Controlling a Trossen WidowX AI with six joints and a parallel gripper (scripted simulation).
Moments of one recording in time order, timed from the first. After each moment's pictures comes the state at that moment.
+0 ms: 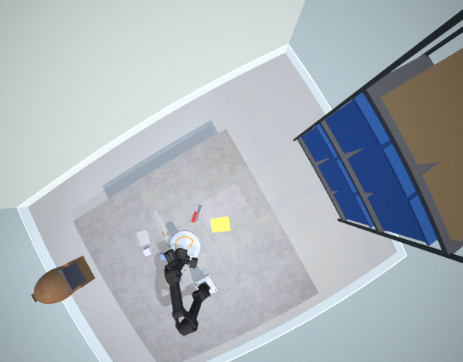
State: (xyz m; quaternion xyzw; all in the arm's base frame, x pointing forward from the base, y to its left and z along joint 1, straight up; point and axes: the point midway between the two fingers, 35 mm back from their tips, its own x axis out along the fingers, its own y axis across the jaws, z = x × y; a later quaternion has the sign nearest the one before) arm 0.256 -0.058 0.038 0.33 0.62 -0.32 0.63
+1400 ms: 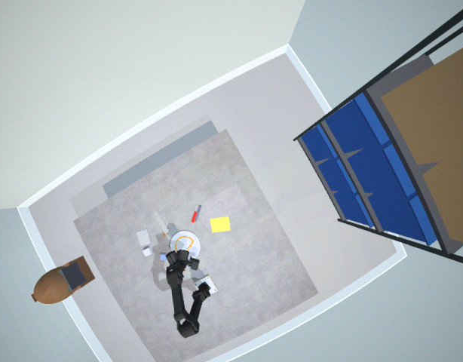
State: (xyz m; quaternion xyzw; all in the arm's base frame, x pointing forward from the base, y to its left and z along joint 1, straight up) arm 0.243 -0.059 0.039 0.33 0.62 -0.32 0.63
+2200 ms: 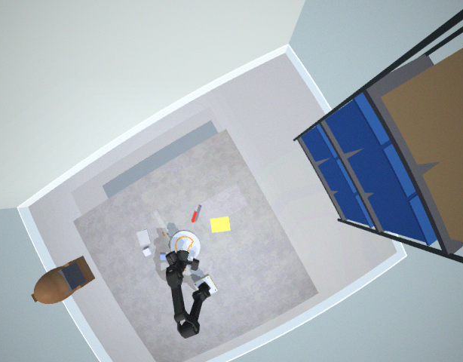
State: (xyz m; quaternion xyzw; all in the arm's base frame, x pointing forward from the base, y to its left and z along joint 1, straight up) arm 0.242 -0.058 0.043 0.33 0.62 -0.32 0.63
